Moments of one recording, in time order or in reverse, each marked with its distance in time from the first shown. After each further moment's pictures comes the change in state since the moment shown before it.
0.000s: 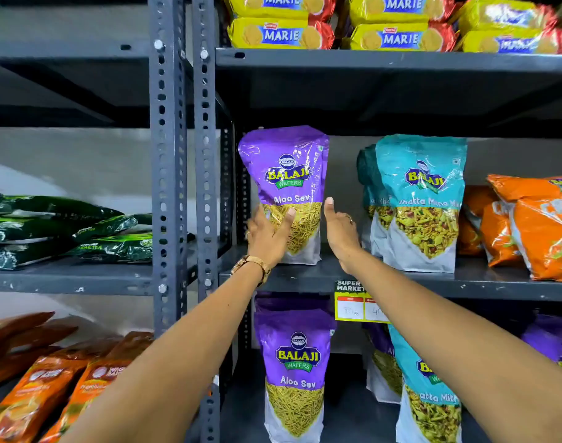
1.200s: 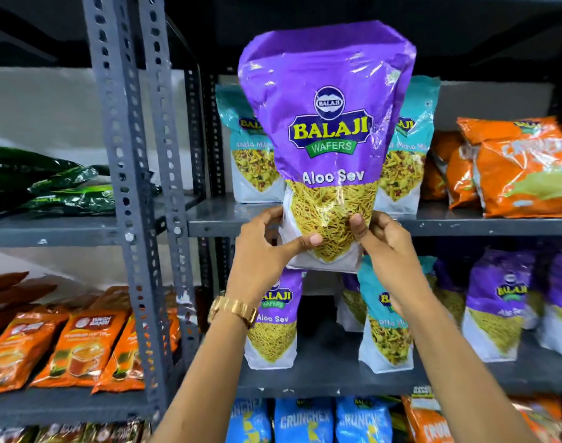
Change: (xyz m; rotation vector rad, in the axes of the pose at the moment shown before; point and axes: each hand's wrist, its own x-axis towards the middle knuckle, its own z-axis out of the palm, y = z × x) left_hand -0.142 0.025 0.007 -0.269 -0.150 0.039; right_hand -0.143 0.067 -0.107 0.320 -0.068 -0.221
